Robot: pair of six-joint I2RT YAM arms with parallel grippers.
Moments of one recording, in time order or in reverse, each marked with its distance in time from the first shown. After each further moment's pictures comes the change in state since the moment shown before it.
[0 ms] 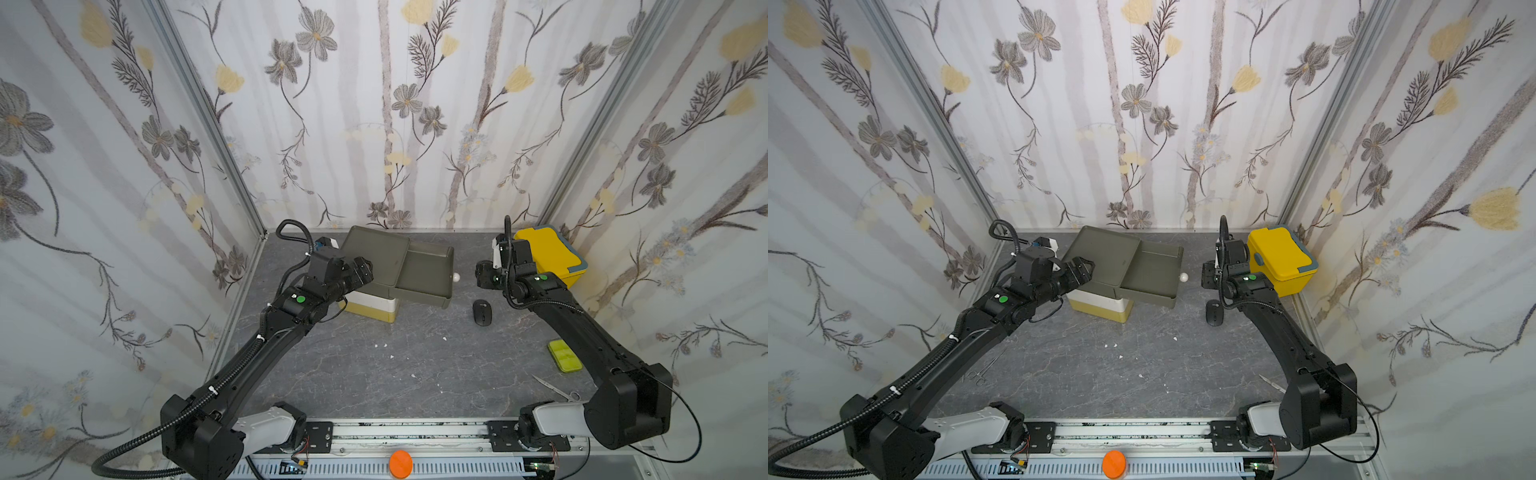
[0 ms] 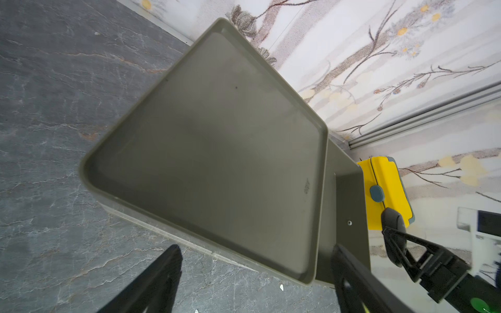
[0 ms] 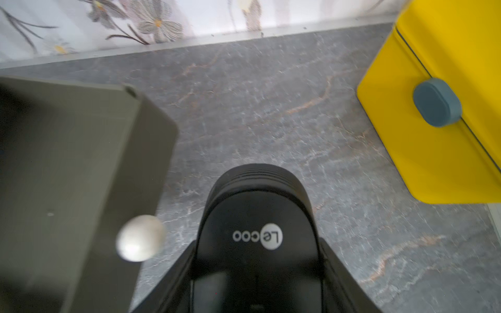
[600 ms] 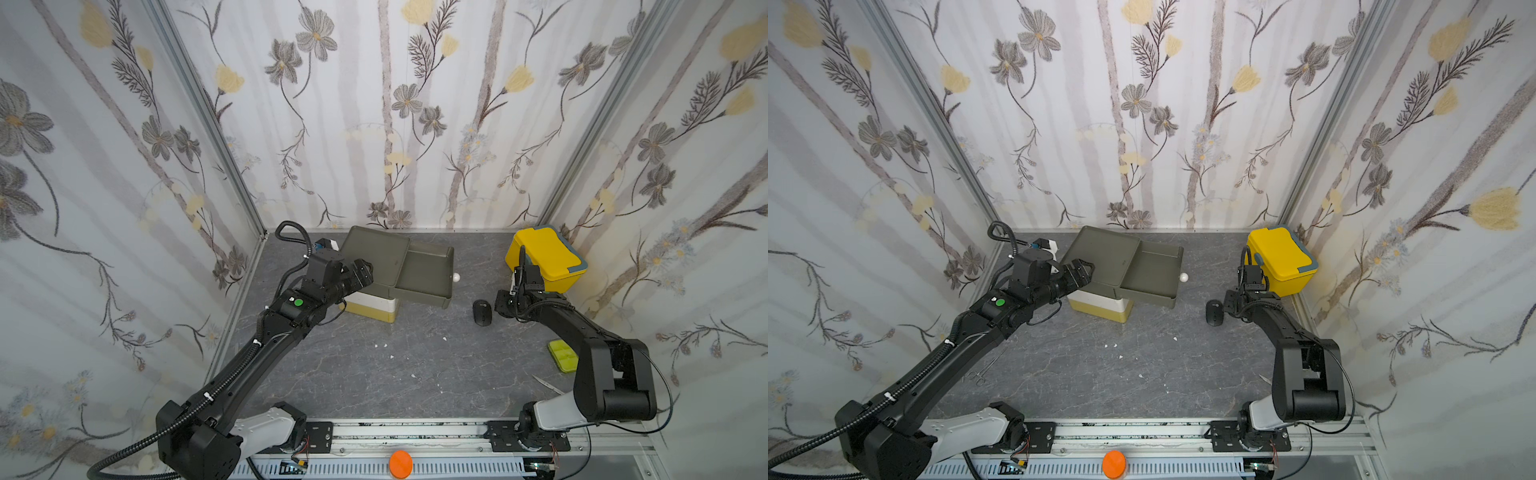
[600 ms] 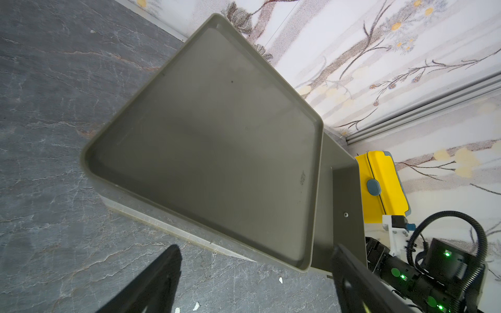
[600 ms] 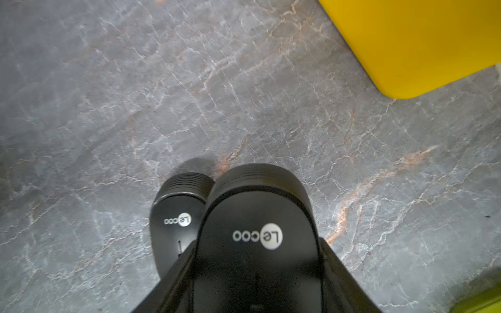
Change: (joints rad) left arm -0.003 -0.028 -0.009 -0.011 0.006 0.006; right arm -0.218 0.138 -0.238 0.132 -0.051 0.014
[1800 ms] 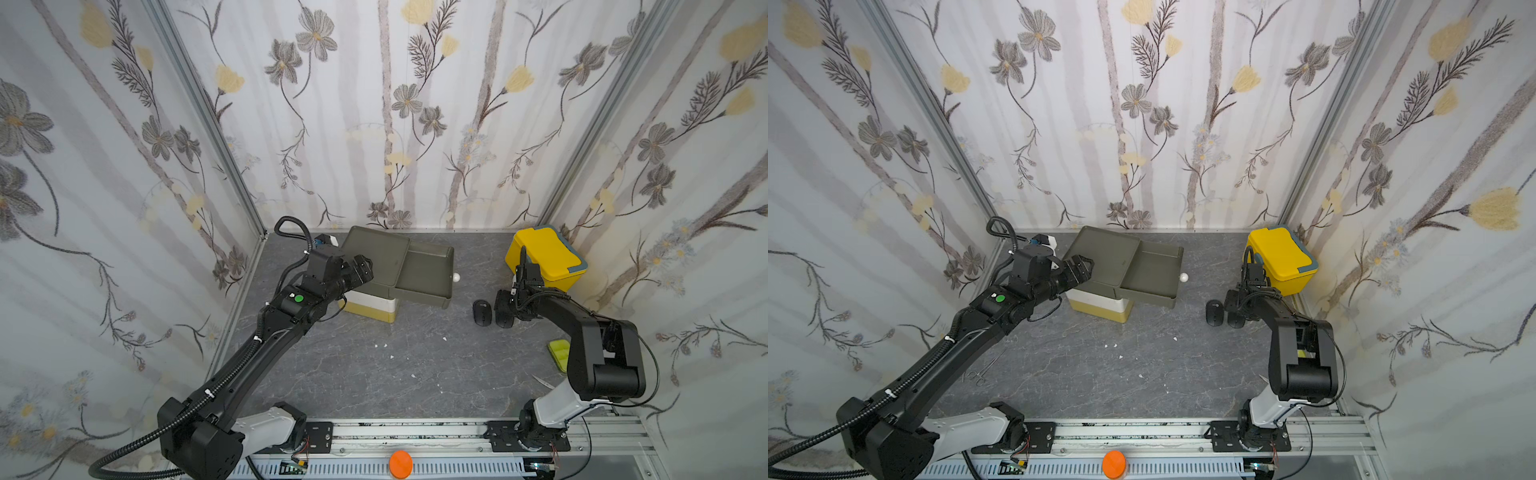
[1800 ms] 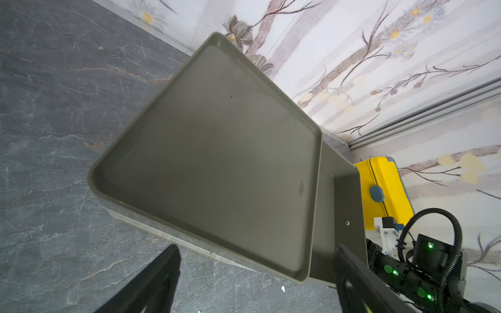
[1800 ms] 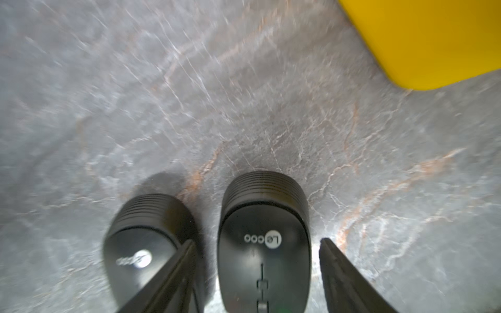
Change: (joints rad) left arm 0.004 0.024 0.051 -0.016 -0.029 0.017; right arm -0.046 0.084 0.073 -0.018 -0.027 -0.010
